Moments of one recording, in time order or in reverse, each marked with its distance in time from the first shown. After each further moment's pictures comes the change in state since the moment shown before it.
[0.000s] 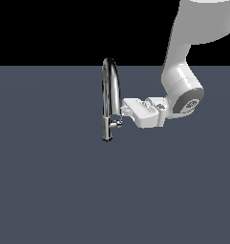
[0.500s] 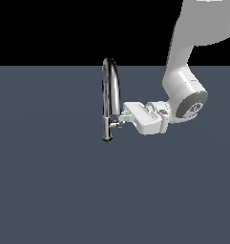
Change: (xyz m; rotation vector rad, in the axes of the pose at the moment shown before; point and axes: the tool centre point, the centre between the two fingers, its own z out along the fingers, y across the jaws) arm 0.010 0.021 0.001 -0.009 -0.004 -0.012
